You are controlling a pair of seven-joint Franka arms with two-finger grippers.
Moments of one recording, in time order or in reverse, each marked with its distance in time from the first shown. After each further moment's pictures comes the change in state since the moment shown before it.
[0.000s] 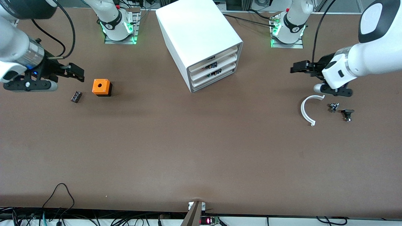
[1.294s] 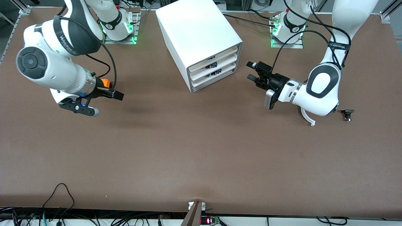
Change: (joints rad) left arm 0.001 0.278 -0.052 -0.259 -0.690 -0.034 0.851; right arm 0.170 0.178 0.002 0.008 0.062 0.127 0.507
